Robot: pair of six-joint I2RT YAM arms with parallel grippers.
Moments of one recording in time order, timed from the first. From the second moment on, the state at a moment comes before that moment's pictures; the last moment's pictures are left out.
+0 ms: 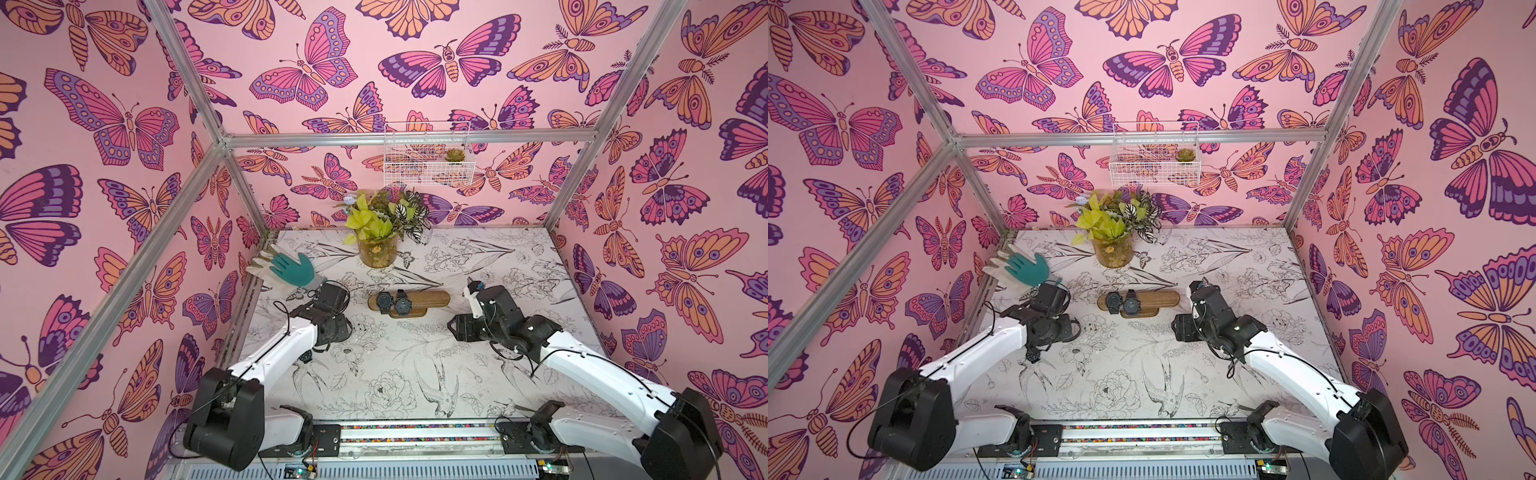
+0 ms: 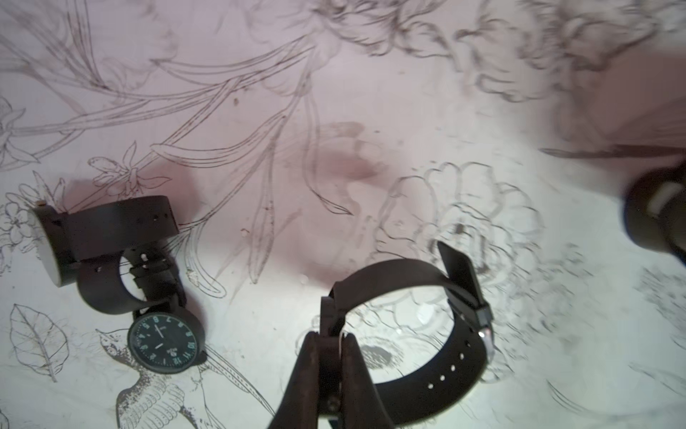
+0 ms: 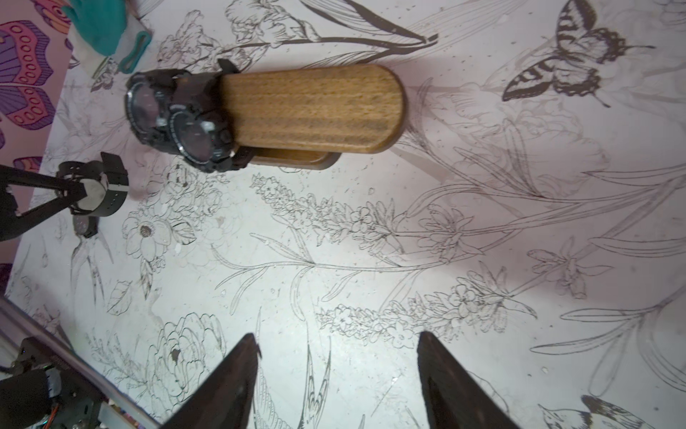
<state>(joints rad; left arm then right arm) -0.37 1.27 0.79 -0.70 -0.19 -0.56 0.65 1.13 0.78 -0.51 -0.06 0.52</state>
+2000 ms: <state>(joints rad) -1.01 0.90 0.85 -0.39 -0.09 -0.38 0.89 0.96 0.83 -0.34 0.01 0.33</state>
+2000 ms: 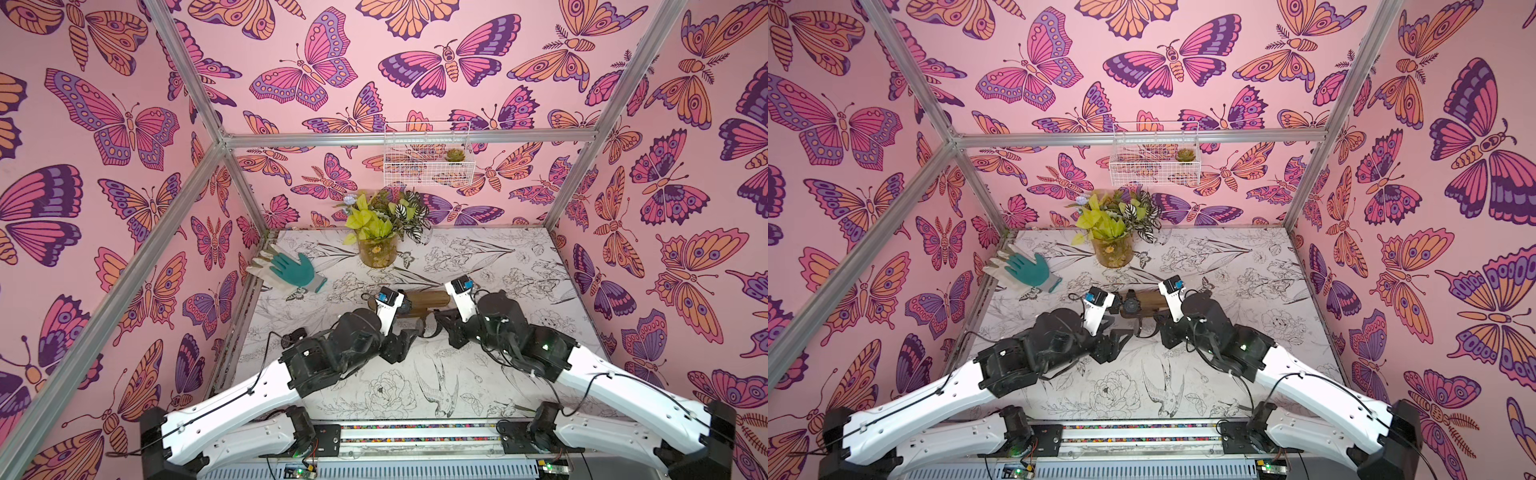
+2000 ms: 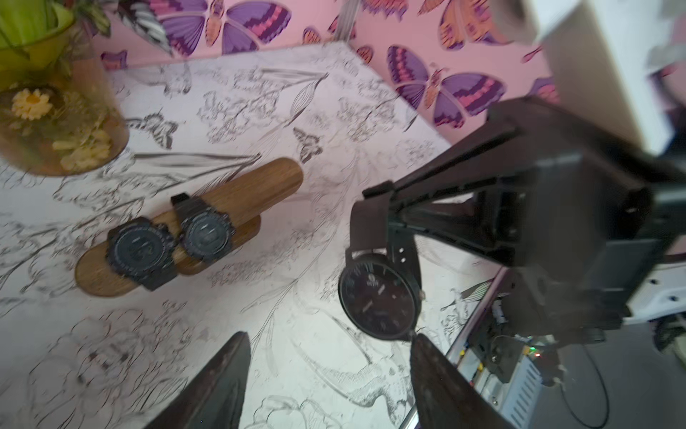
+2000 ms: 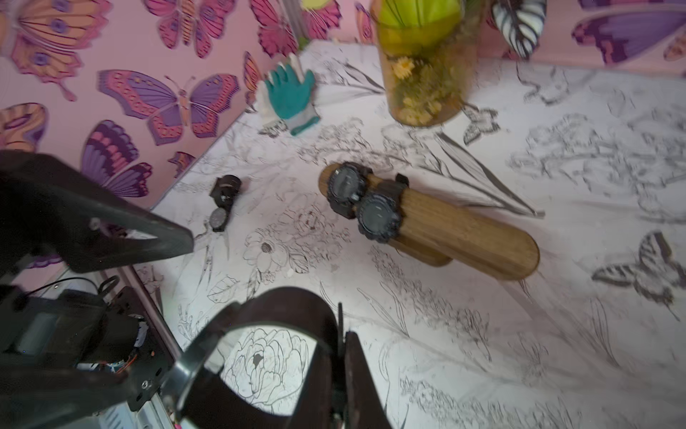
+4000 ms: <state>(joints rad) -0.99 1.02 0.78 -0.06 0.24 -0.45 0.88 0.84 0.61 0.03 -0.19 0.11</state>
